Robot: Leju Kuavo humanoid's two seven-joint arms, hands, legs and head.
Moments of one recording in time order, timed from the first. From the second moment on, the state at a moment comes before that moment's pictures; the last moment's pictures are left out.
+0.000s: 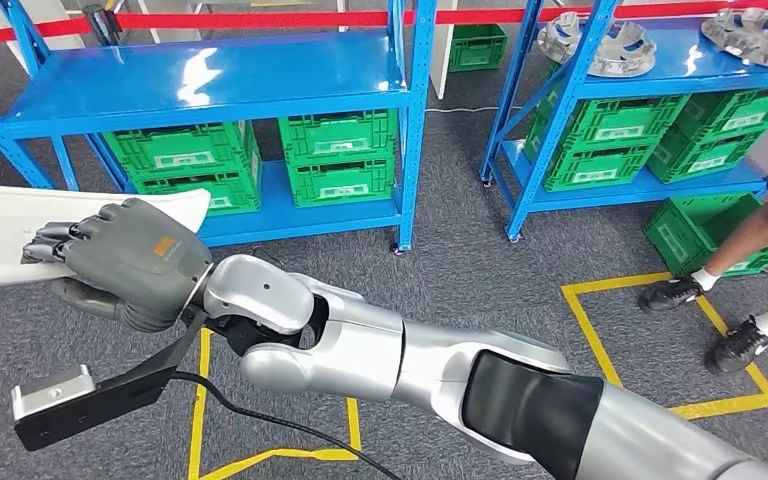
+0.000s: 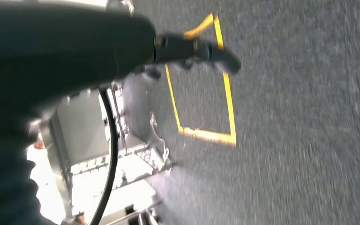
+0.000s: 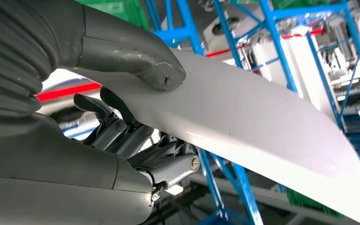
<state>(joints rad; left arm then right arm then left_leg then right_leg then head) -0.16 -0.02 0.89 -0.21 -1.25 -0.25 0.23 -0.82 0.07 0.99 -1.17 0.81 -0.04 -0.16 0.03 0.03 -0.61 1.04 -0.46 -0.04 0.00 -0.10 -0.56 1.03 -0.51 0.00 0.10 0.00</state>
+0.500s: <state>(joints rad) -0.16 -0.02 0.89 -0.21 -1.26 -0.25 0.23 -0.78 0.06 0.99 -1.20 0.85 -0.05 -0.13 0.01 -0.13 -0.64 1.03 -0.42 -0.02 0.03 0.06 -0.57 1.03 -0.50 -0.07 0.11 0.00</state>
